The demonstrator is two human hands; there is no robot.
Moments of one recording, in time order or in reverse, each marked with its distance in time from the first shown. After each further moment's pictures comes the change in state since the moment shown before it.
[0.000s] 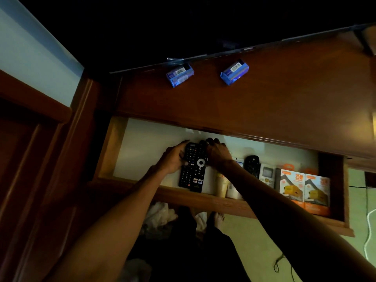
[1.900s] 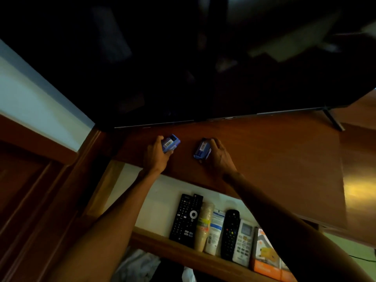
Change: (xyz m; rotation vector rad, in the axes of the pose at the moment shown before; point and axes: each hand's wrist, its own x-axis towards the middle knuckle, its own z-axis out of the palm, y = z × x) left_hand 0.038 0.132 -0.103 0.069 0.713 -0.114; right_hand 0.034 0.081 -0.154 0.407 0.344 -0.139
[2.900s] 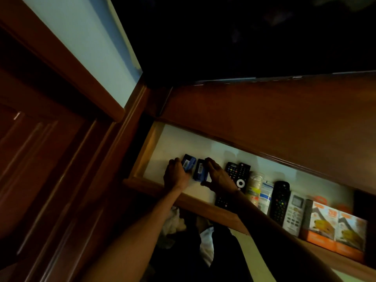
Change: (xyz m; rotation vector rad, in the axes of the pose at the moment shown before) left_hand -0.106 -0.181 0.018 0.142 -0.205 -0.286; right_hand -0.079 -0.093 0.212 -0.076 -0.315 -0.087
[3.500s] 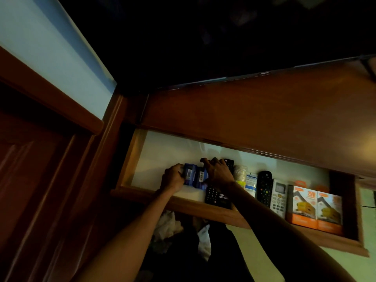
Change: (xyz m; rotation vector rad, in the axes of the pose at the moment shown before) left_hand -0.001 0.014 0.006 0.007 -0.277 0.216; right_hand -0.010 0.025 -0.024 -0.271 -0.074 0.191
